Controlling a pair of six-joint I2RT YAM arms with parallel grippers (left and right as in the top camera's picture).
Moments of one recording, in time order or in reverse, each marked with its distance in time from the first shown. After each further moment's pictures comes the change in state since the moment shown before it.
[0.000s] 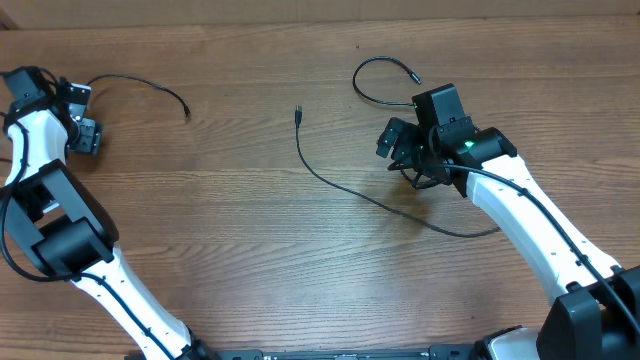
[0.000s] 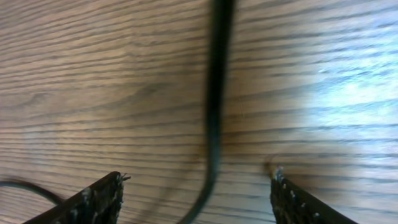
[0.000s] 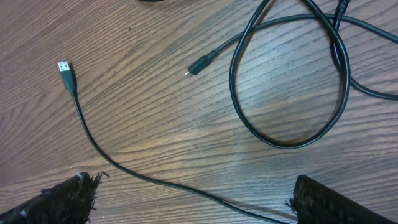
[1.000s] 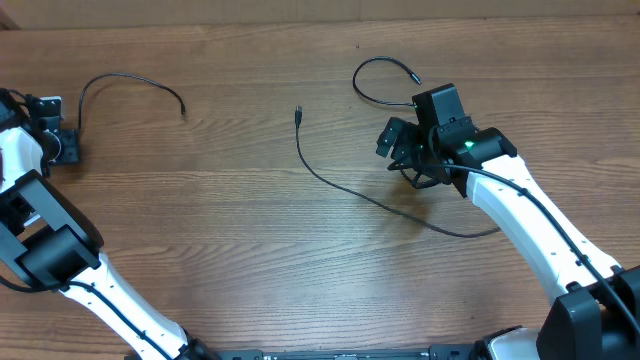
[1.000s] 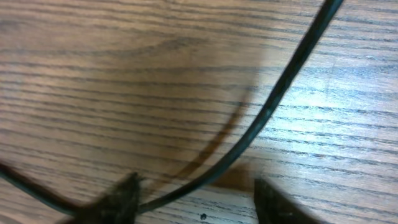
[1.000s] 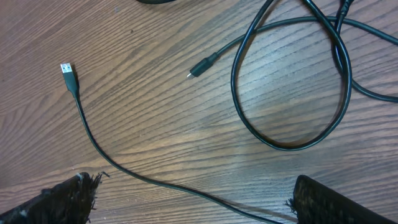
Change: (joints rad) left arm 0.106 0.000 -0.020 -0.012 0.195 -0.163; right arm 0.000 0.000 0.000 0.008 0.000 0.000
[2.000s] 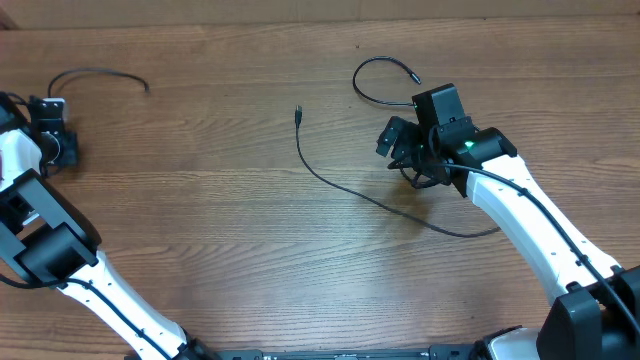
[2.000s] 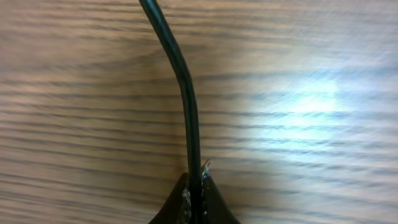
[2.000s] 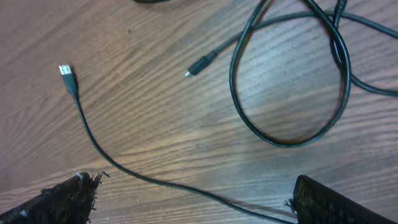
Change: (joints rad) left arm 0.012 0.047 0.033 0.004 0.077 0.006; right arm 0.000 0.000 0.000 -0.015 0.000 0.022
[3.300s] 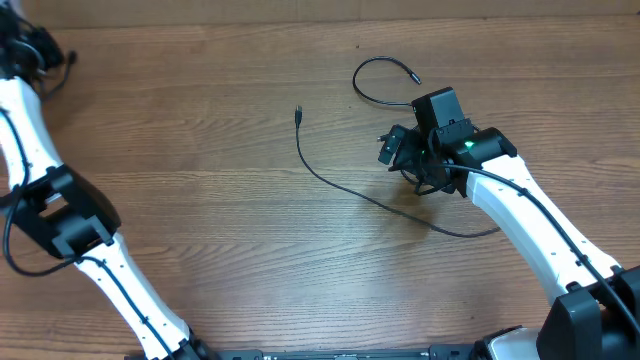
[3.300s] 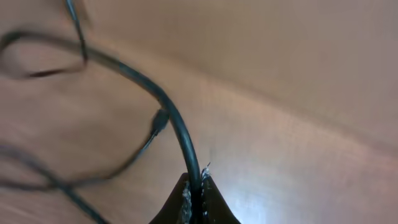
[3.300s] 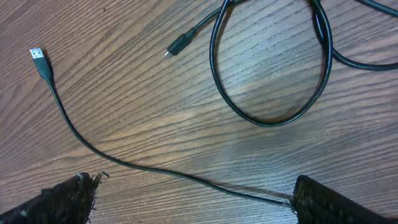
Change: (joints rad) left arm -0.123 0.182 0.637 -0.059 0.136 -0.546; right arm 0.000 0.000 0.000 -0.068 0.000 0.003
